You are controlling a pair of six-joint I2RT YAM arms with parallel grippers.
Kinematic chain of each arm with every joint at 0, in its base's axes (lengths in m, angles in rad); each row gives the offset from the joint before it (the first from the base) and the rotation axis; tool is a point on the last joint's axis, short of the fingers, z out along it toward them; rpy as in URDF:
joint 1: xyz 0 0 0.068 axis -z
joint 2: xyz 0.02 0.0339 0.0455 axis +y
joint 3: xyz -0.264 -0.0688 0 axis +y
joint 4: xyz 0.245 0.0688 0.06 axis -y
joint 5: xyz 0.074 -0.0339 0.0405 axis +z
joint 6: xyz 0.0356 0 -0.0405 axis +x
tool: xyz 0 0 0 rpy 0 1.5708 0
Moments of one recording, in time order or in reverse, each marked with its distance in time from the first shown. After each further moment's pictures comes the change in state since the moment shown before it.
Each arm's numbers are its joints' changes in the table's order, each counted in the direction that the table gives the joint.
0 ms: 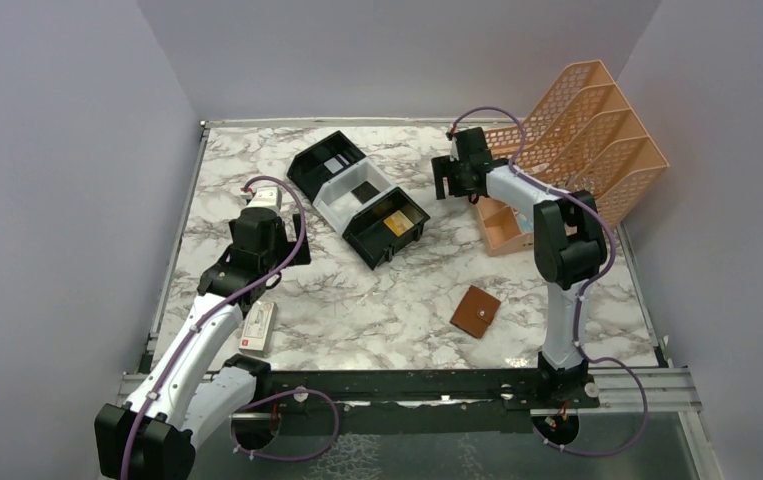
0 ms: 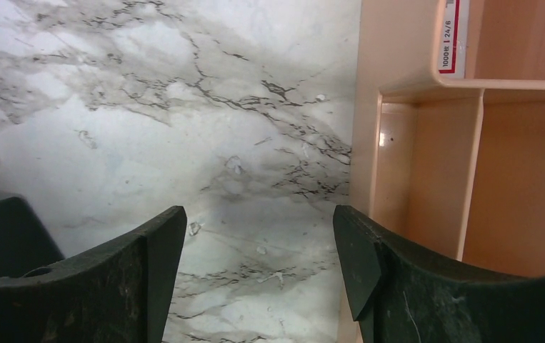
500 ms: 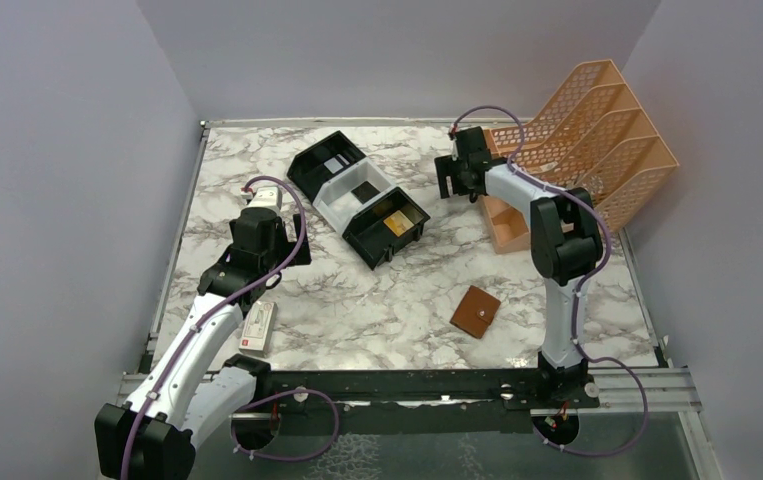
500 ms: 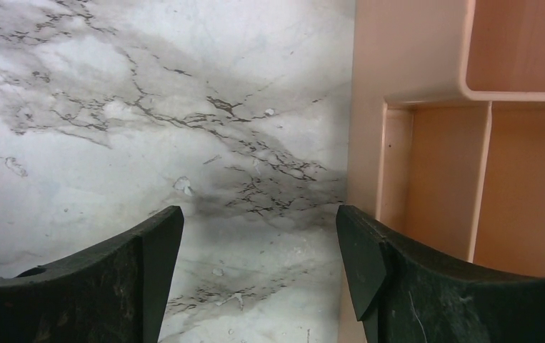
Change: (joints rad) left arm 0.000 0.001 0.000 0.000 -0.005 0.000; right arm 0.008 0.043 -0.034 0.000 -0.102 -0.051
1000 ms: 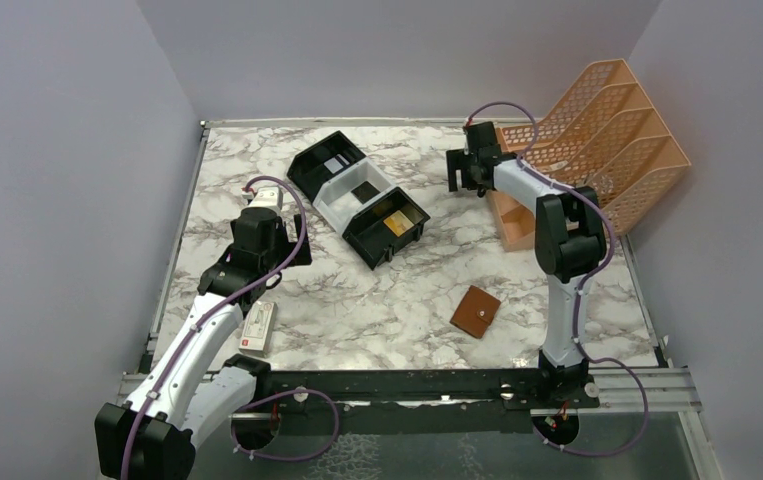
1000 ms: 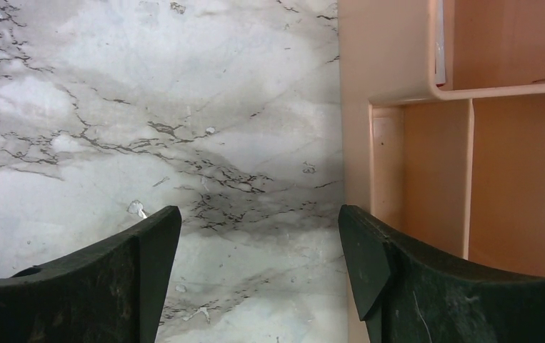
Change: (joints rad) left arm 0.000 0.002 0.000 0.000 -0.013 0.002; right arm 0.053 0.011 -0.032 -0.019 -0.020 0.046
